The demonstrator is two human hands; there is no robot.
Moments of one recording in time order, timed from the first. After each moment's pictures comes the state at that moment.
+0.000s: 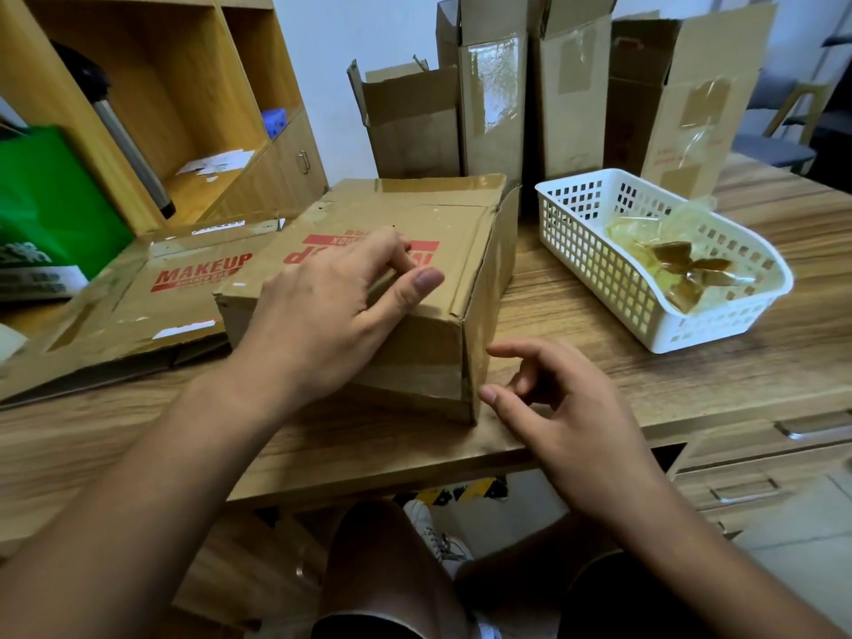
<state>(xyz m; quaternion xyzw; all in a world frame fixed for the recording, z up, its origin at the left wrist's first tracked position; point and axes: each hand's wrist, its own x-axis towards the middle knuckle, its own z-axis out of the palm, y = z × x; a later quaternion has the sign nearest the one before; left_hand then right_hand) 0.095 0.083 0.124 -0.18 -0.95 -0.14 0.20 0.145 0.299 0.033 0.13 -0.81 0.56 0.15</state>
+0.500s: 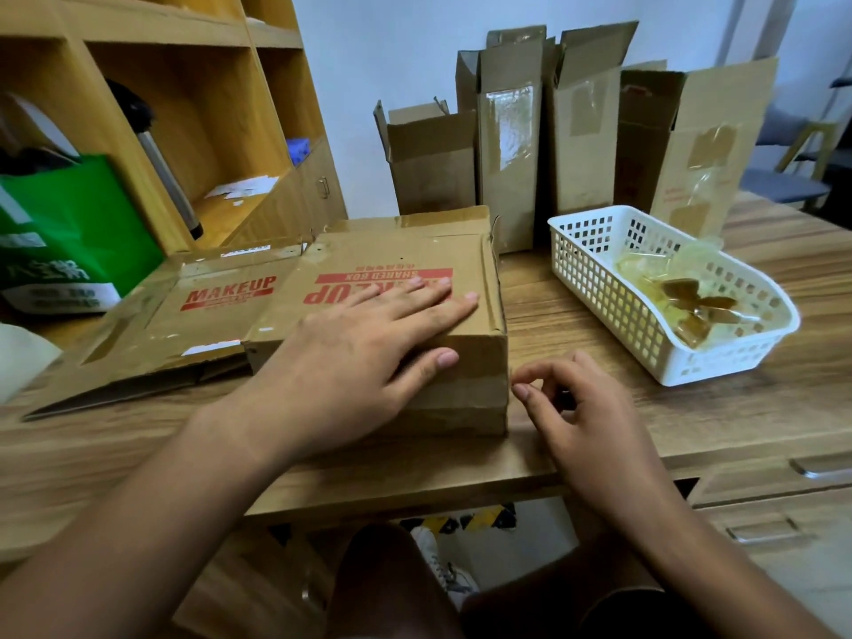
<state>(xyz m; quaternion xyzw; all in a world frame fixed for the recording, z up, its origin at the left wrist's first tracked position) 0.119 0.083 0.139 -0.26 -0.96 0.03 0.11 0.125 0.306 0.033 0.12 -0.85 0.47 0.20</state>
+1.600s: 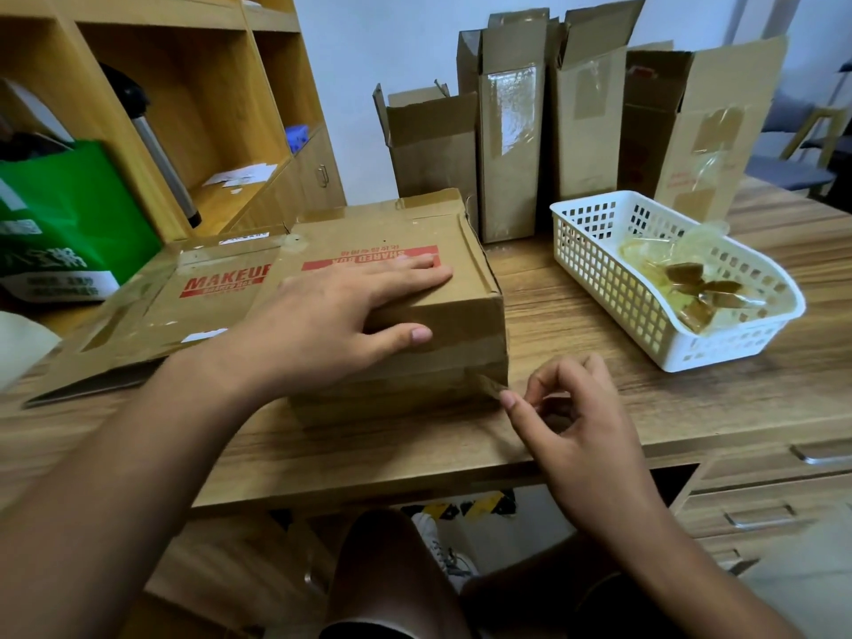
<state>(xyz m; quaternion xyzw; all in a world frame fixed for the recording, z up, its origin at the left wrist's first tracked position) 0.105 0.069 0.156 -0.22 -0.97 -0.06 0.03 0.149 0.292 0.027 0.09 -0.81 0.55 0.19</state>
